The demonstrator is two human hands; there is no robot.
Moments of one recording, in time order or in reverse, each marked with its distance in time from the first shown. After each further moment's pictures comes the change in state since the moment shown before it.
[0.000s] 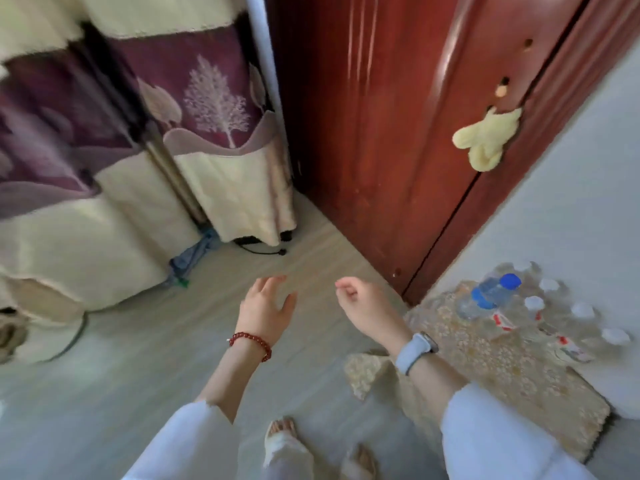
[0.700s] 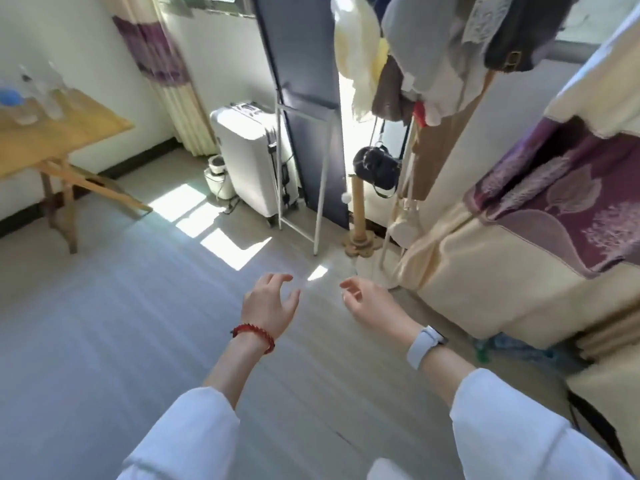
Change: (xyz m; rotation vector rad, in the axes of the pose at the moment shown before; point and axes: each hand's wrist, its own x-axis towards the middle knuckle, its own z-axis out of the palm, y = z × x) left_hand -0.302 -0.506 -0.427 -0.038 0.798 -0.908; right_hand -0.132 -0.461 0.615 -0.514 -0.967 -0.885
